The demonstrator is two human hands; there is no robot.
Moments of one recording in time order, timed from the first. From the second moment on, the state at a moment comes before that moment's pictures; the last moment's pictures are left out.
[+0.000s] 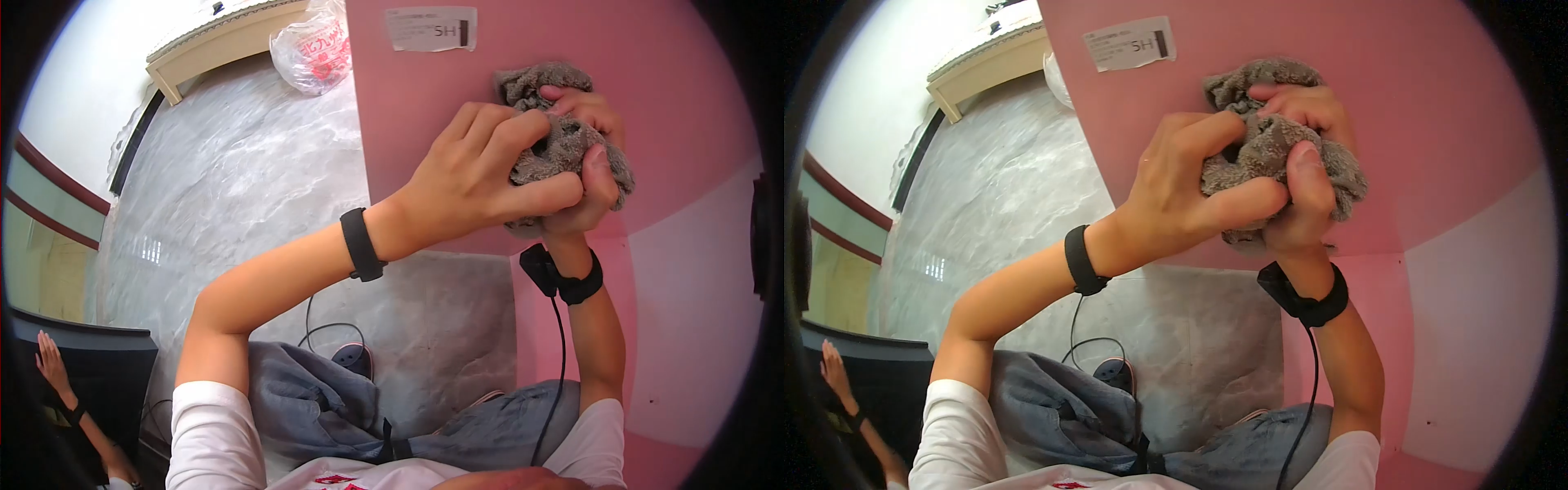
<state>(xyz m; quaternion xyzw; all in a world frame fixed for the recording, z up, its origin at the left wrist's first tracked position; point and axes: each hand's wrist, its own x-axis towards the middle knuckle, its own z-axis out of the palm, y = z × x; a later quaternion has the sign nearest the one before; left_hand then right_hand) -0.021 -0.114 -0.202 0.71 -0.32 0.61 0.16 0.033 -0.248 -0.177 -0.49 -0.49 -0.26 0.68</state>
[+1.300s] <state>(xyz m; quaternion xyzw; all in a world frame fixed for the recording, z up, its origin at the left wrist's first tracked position) 0.036 -0.209 -0.233 0.69 -0.38 0.53 0.31 0.063 -0.352 -0.187 -0.62 -0.45 -0.27 0.58</state>
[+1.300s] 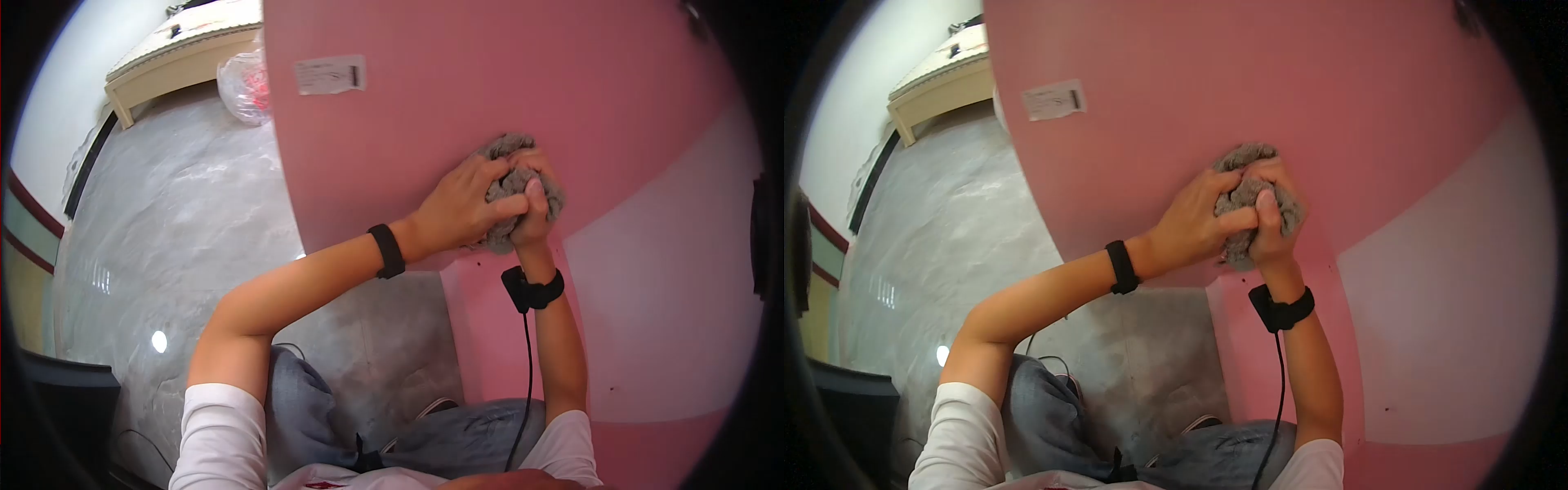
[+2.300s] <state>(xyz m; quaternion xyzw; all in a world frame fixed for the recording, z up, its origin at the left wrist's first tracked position) 0.014 -0.173 -0.211 0.71 -0.38 0.50 0.31 0.050 -0.312 -0.181 -0.58 -0.39 -0.31 0.65</state>
